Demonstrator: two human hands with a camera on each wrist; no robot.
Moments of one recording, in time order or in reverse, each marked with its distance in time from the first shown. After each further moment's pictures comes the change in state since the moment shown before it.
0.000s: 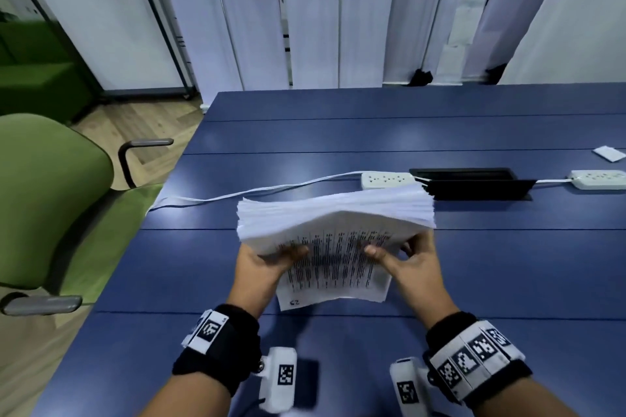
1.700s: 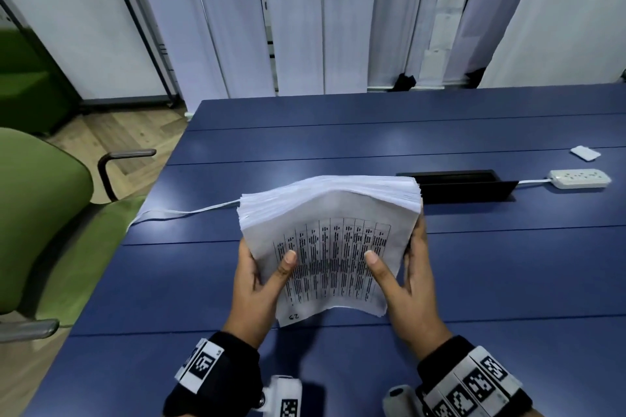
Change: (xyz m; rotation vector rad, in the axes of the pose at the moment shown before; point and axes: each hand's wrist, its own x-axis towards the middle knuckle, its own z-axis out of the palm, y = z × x) left_hand -0.013 -0.006 0.012 -0.009 -0.083 0.128; right_hand -0.017 -0.011 0.001 -0.151 0.015 -0.282
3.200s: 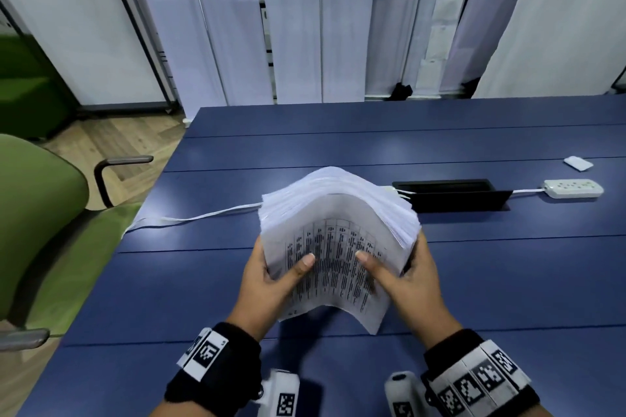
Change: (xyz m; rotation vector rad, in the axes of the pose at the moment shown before) left_hand 0.020 0.002 0.013 0.008 -0.059 -0.114; right_hand 0.020 -0.005 -0.010 0.145 -0.028 0.168
